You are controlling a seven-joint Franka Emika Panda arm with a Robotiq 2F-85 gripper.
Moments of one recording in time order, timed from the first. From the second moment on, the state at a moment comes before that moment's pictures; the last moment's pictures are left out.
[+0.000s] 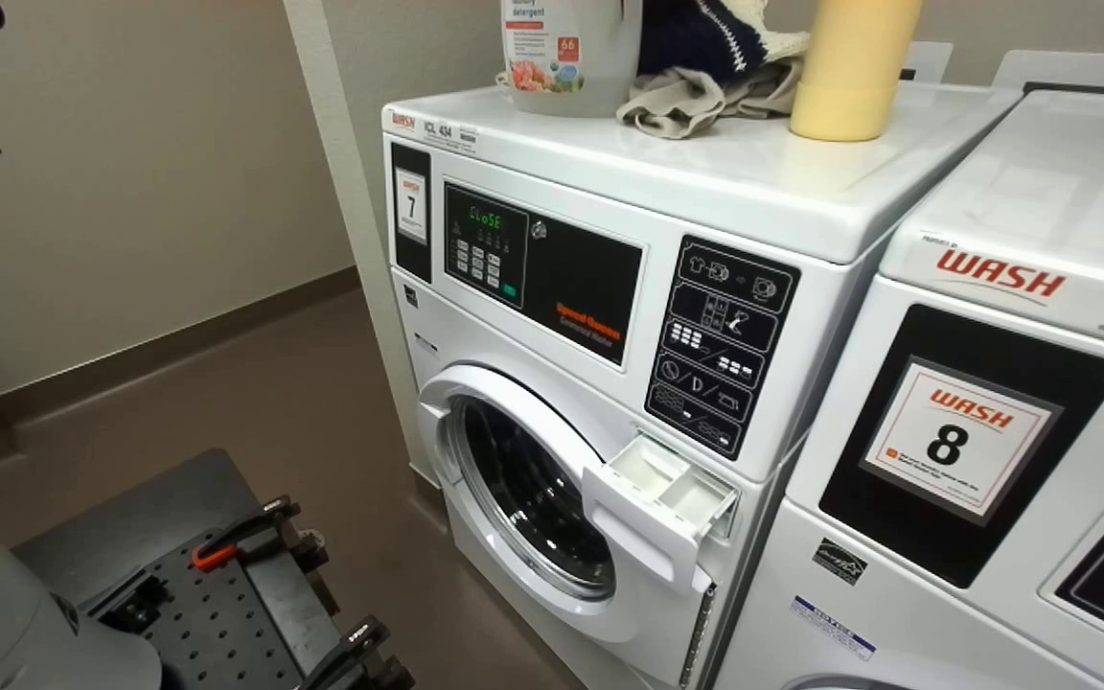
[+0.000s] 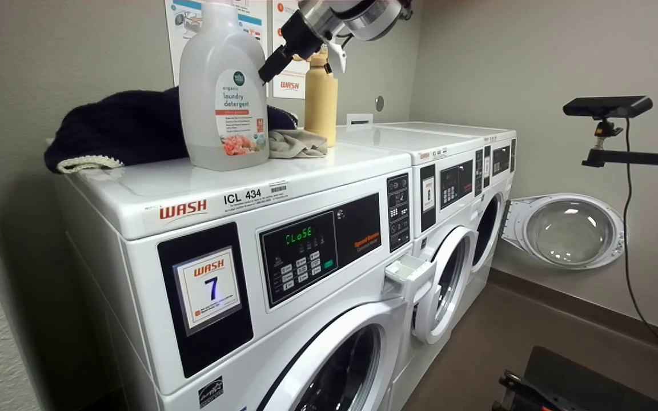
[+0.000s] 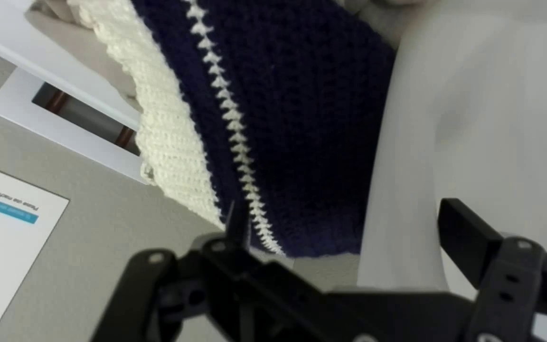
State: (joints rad) arm -0.08 0.19 0.05 -1.60 0.54 2.55 -1.17
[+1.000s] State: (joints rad) arm -0.08 0.20 0.07 -1.62 0.82 2.58 -1.40
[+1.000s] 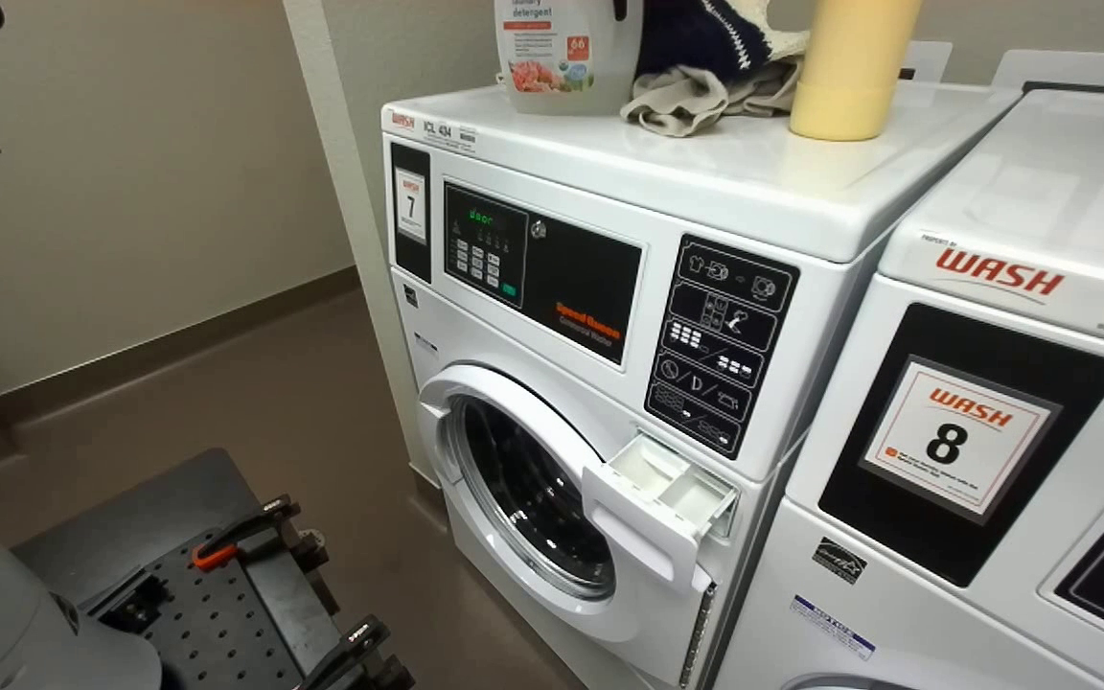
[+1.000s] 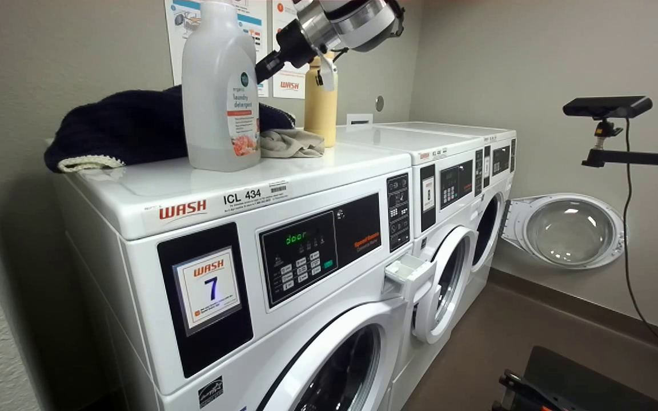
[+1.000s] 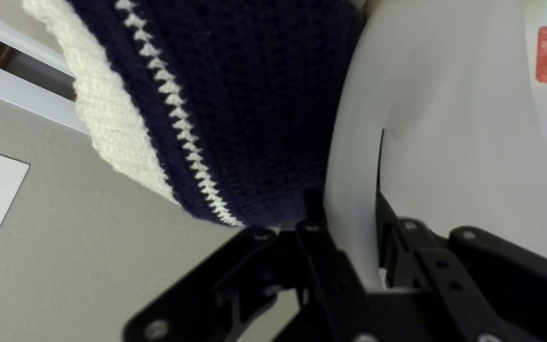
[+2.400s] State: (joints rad) arm 0.11 -0.01 0.09 -1.70 0.07 2.51 -0.59
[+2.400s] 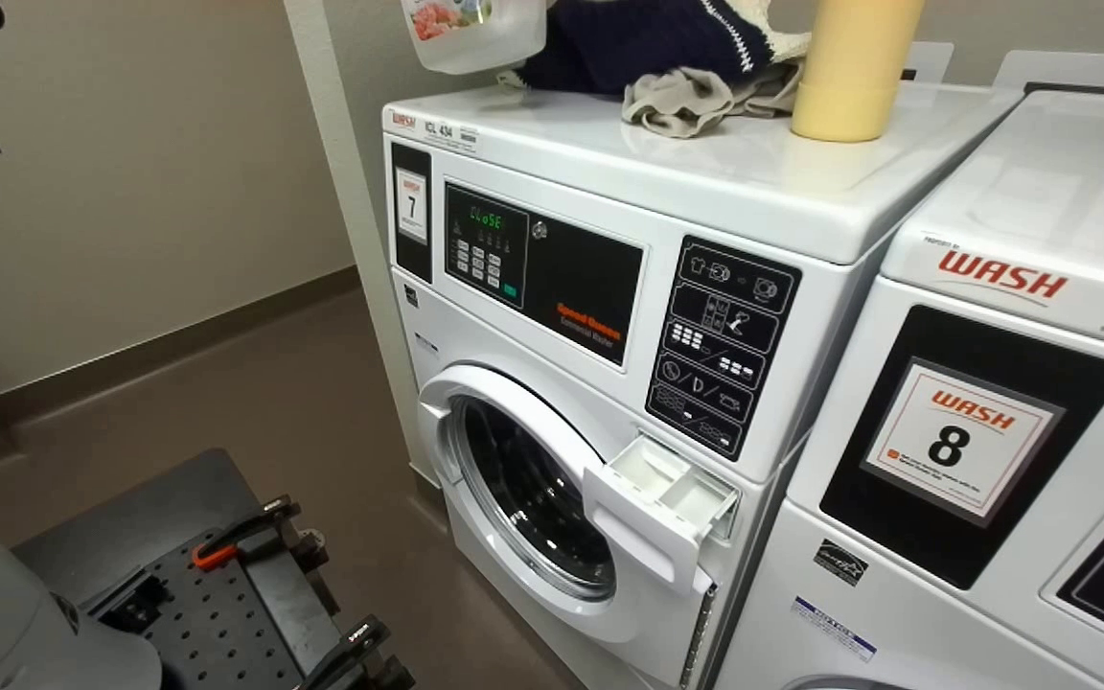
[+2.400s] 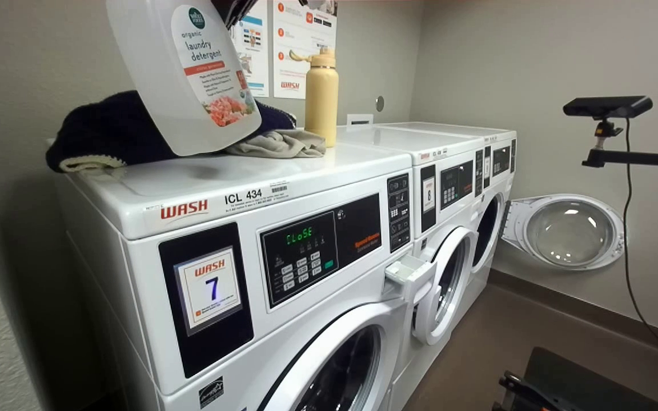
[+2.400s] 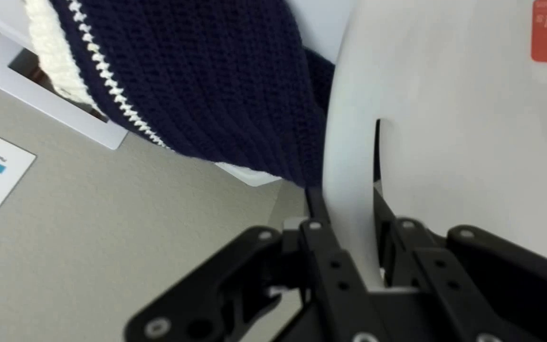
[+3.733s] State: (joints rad) arm 0.10 -0.51 0.08 -1.99 -0.32 2.04 -0.11
